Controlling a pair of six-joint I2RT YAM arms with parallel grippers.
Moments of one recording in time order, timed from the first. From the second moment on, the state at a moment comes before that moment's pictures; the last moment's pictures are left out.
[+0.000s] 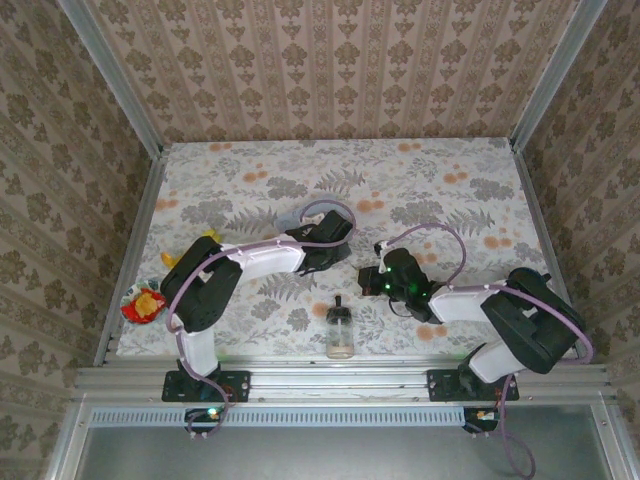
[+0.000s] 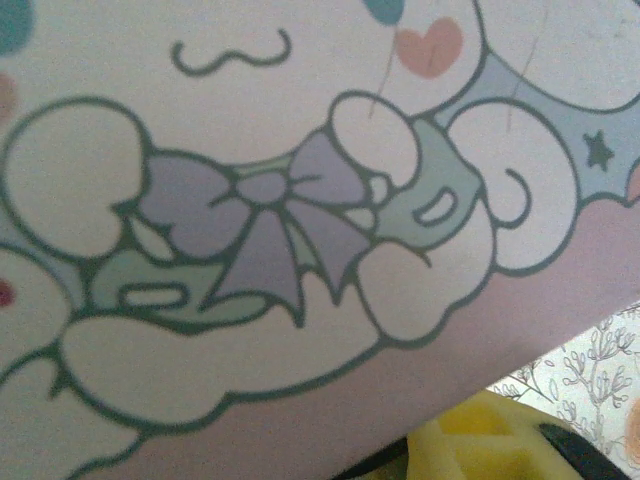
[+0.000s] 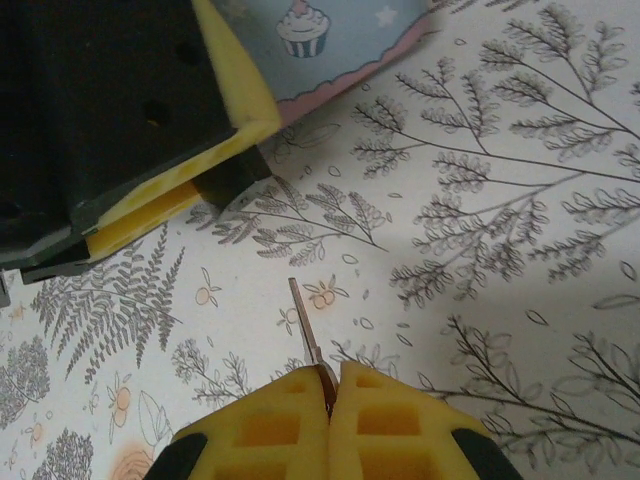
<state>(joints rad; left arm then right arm) -0.88 1.86 1.17 -0.27 -0.17 -1.15 0.63 1.49 0.41 0.47 -0.08 0.64</state>
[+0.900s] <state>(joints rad) -0.88 1.86 1.13 -0.20 -0.13 -1.20 0.65 1.62 0.44 0.64 -0.05 0.67</state>
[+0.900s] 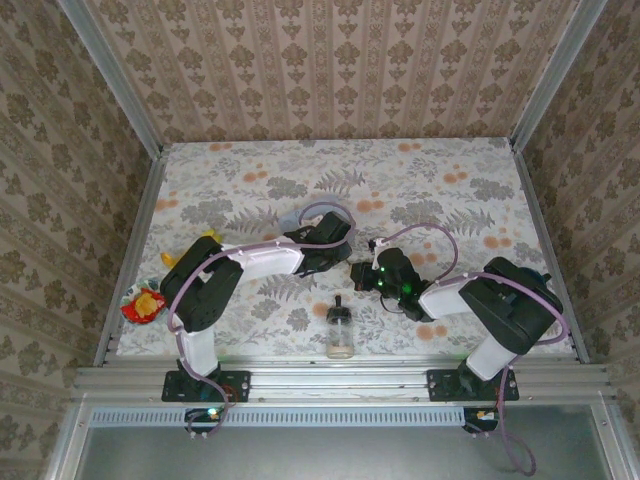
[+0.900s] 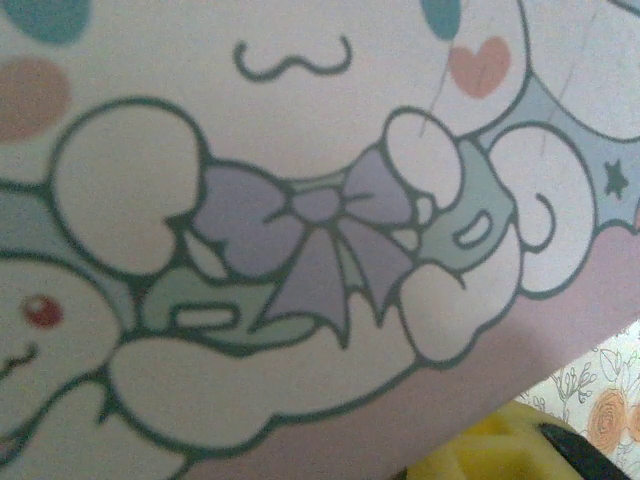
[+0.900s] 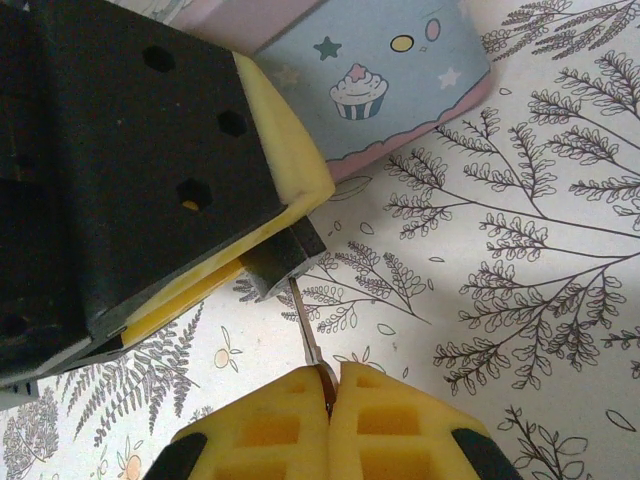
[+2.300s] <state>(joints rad) -0.88 1.82 1.00 -0.05 -0.13 -1.26 0.67 1.70 0.35 0.90 -0.03 0.71</state>
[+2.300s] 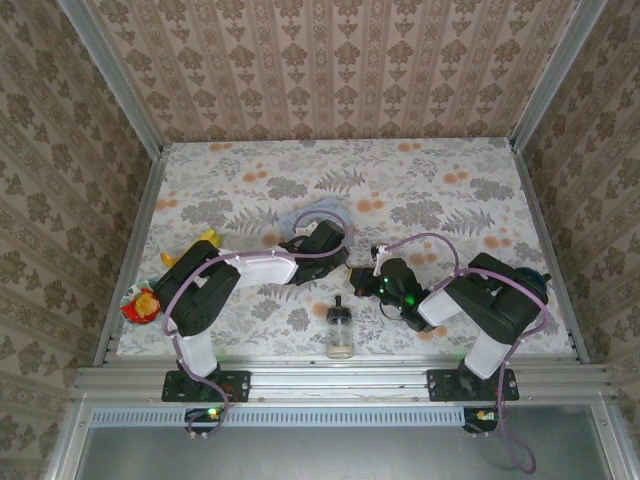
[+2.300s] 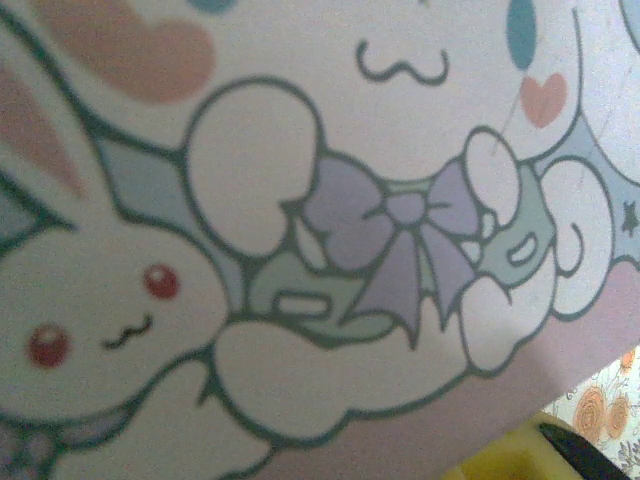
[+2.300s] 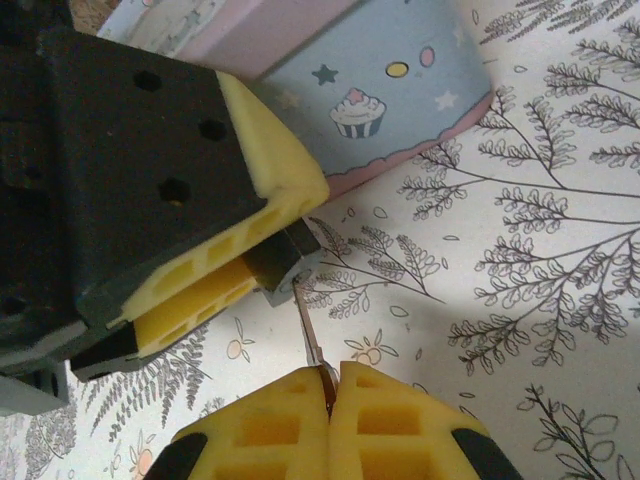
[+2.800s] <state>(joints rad) -0.88 1.82 1.00 -0.05 -0.13 -1.26 0.67 1.73 0.36 0.91 -0.03 0.71</state>
